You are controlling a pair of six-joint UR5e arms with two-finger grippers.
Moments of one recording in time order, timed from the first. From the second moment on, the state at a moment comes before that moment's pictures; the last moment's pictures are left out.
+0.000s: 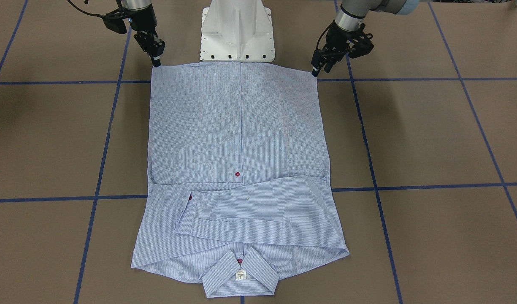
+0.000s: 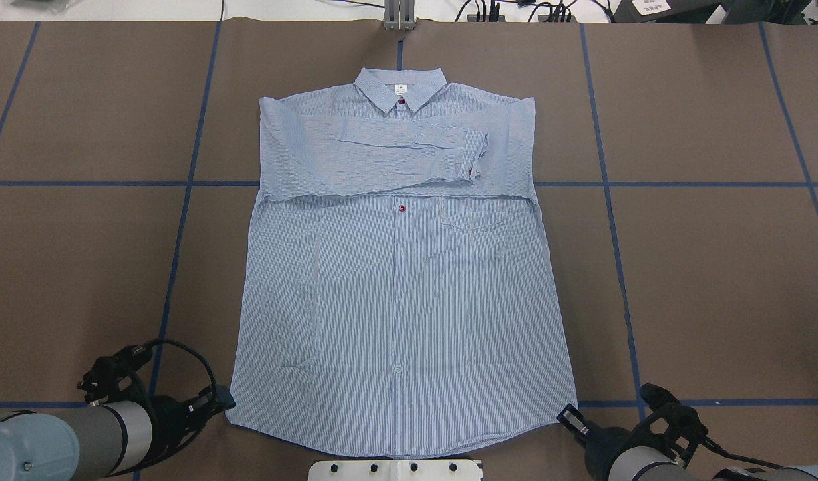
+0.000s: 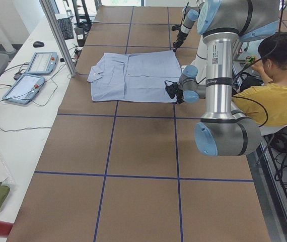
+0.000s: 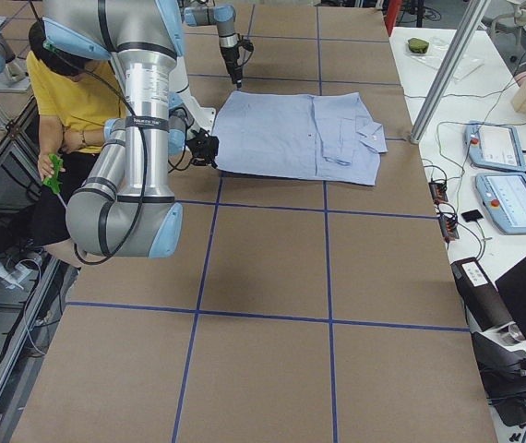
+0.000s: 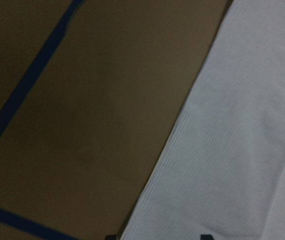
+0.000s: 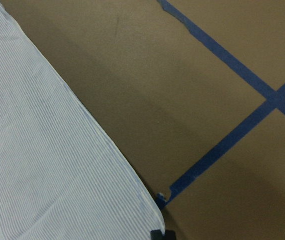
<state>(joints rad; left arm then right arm) -0.07 -1.46 -2.11 -2.15 -1.46 -2.07 -0.12 -1.68 2.25 -1.34 1.14 2.40</state>
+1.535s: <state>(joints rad) -0.01 -1.56 -2.08 -2.01 -1.34 -2.08 -0.13 -1.69 2.24 -1.34 1.14 2.40</state>
